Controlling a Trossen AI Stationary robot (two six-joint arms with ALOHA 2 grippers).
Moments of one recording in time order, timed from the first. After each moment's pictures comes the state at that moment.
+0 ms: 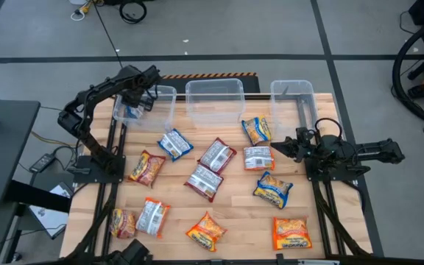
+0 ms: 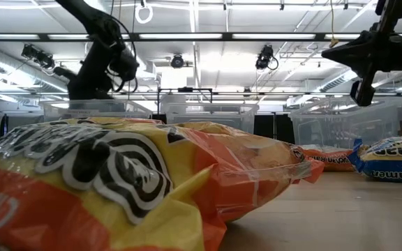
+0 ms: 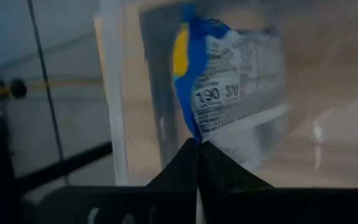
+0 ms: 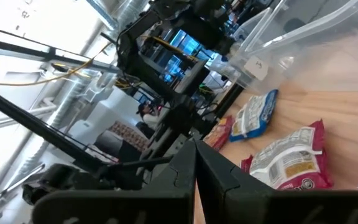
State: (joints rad) left arm 0.94 1.64 1.28 -1.33 -0.55 -0.52; right arm 0.04 0.06 0.01 0.16 0.22 0.90
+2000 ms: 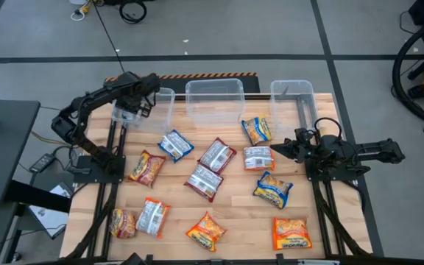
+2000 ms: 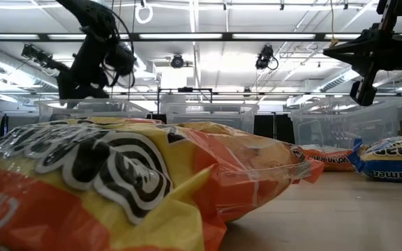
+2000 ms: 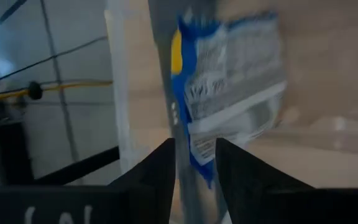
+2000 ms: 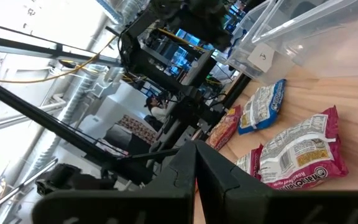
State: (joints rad) left arm 0.87 1.54 1.21 -1.37 -0.58 -0.54; right arm 0.05 0.06 0.01 0.16 0.17 0.94
